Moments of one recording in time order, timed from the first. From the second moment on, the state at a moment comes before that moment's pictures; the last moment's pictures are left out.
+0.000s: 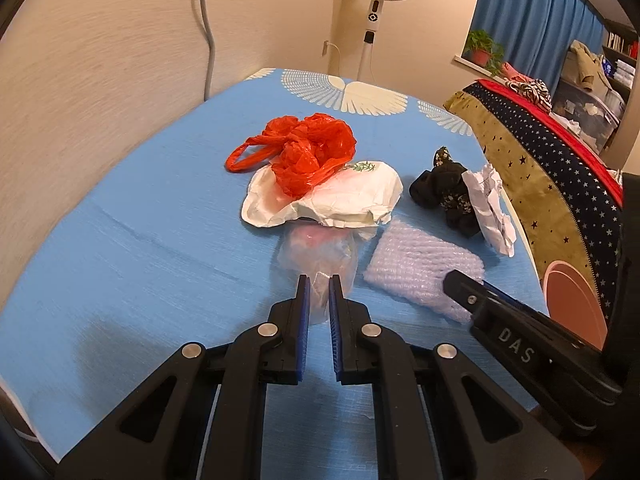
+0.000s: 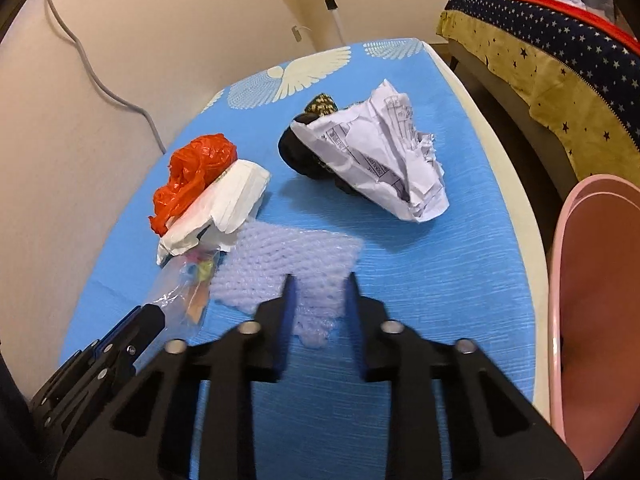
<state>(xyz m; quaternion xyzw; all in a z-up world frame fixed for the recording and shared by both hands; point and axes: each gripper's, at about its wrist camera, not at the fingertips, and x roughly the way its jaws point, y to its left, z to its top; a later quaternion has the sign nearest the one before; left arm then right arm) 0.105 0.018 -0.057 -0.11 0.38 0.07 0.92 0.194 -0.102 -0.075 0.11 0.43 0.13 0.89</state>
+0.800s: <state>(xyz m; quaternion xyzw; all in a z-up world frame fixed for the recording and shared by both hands) 0.069 -0.012 -0.016 -0.09 0.34 0.02 0.94 0.119 -0.160 -0.006 0.10 0.33 0.07 0.94</state>
